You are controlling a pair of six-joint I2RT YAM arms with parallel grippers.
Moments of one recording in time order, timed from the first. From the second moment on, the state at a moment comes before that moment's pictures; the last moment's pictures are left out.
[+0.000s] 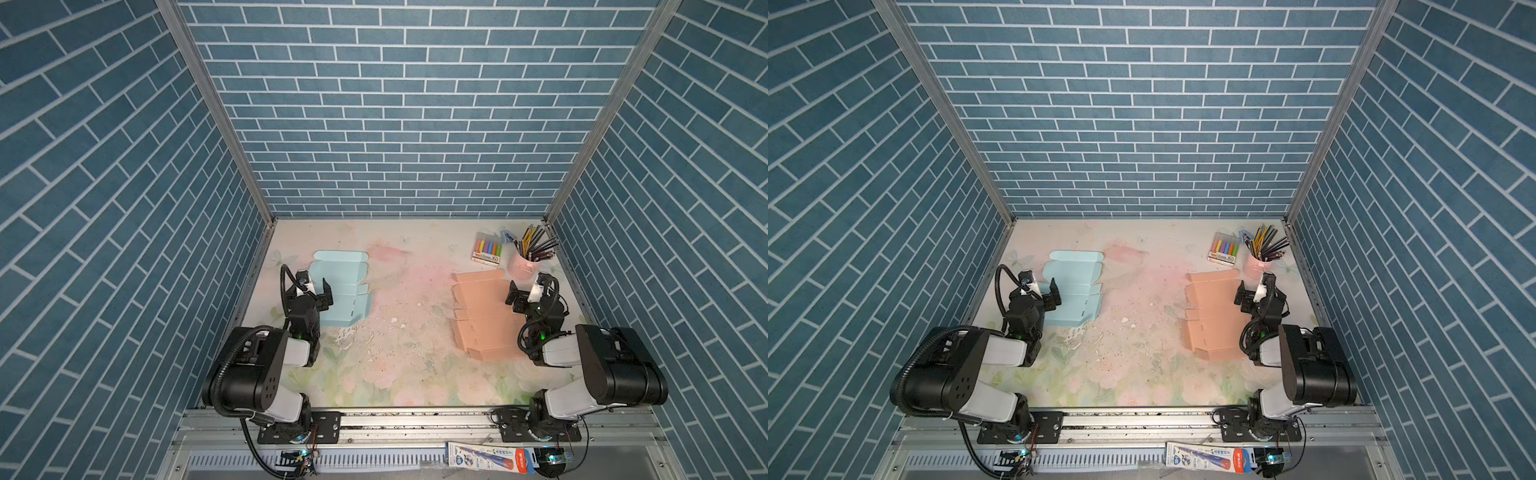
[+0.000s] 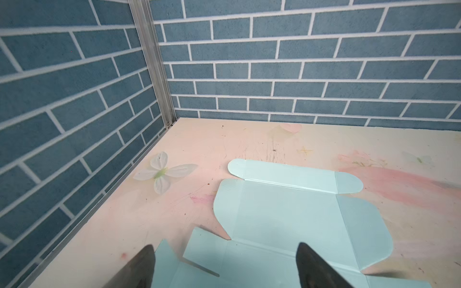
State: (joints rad) left arm -0.09 1.50 0.24 1.07 -0.28 -0.03; right arm -0.01 1.51 0.22 1.07 0.09 0.05
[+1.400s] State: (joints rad) left arm -0.09 1.50 0.24 1.07 -0.28 -0.03; right arm -0.01 1.51 0.23 1.07 0.09 0.05
